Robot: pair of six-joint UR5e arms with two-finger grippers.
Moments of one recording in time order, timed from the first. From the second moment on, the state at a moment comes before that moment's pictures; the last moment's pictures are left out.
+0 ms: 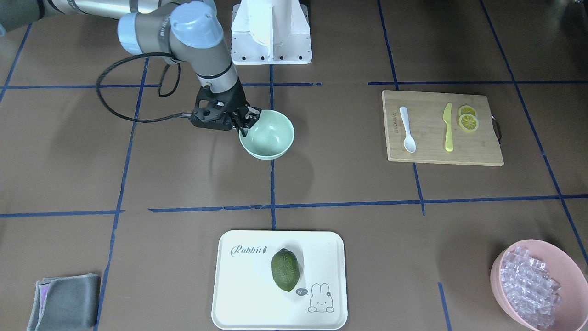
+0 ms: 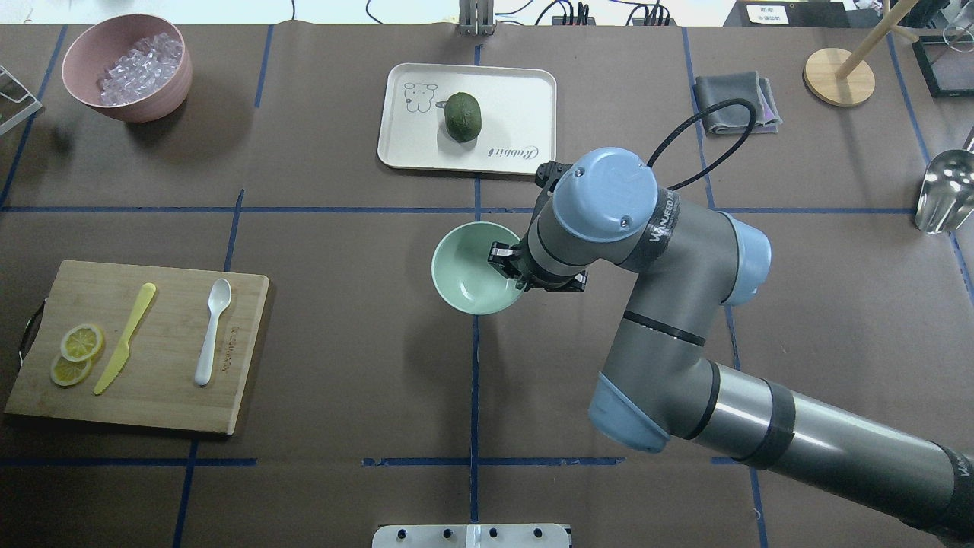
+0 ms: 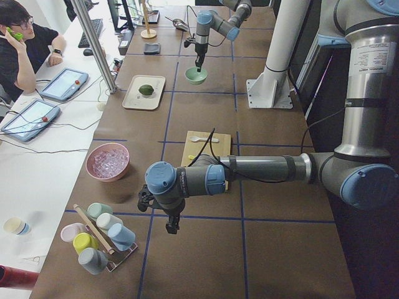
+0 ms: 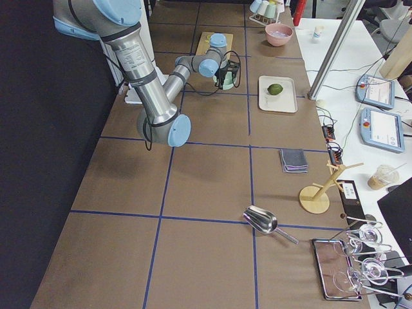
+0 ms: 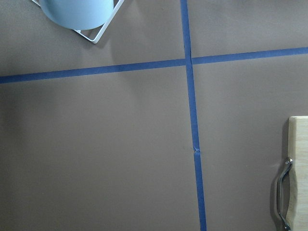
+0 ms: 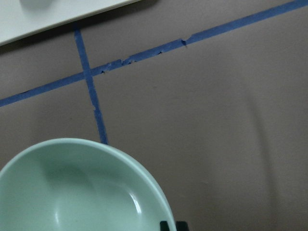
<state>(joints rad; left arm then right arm) -1.60 -1.55 -1.56 -1.49 -2.39 0.20 0.52 -0.92 1.69 -1.45 1.87 1.52</state>
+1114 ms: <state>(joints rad) -1.60 -1.55 -1.56 -1.49 -2.39 0.20 0.48 -0.89 1.59 -1.36 1.85 1.53</state>
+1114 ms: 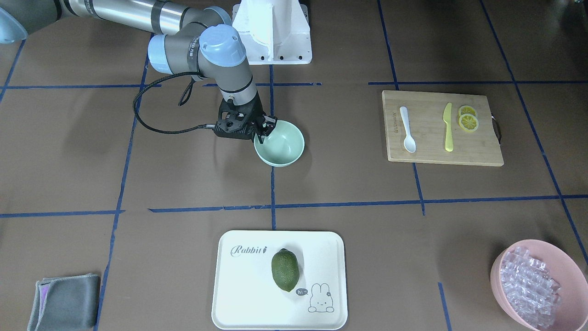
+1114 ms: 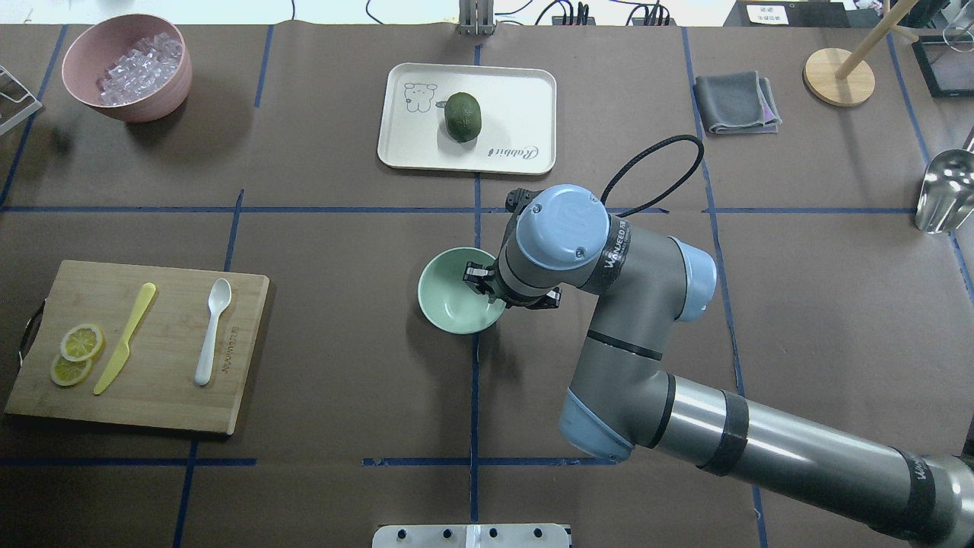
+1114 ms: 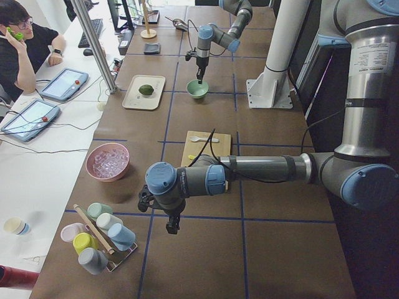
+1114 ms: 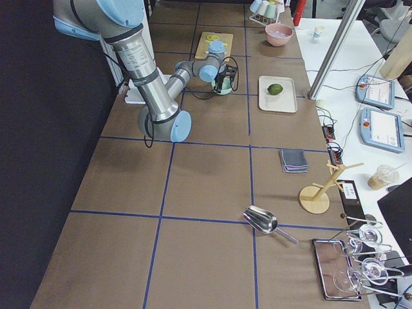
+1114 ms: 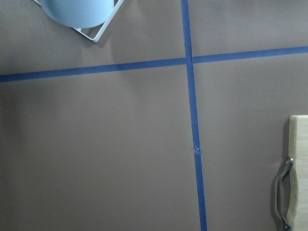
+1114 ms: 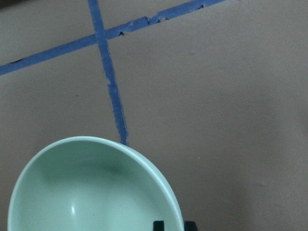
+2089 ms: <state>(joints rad) -1.51 -1.56 -1.79 -1.53 -2.38 0.01 0.57 -0.92 1.69 -1.38 1.89 1.52</state>
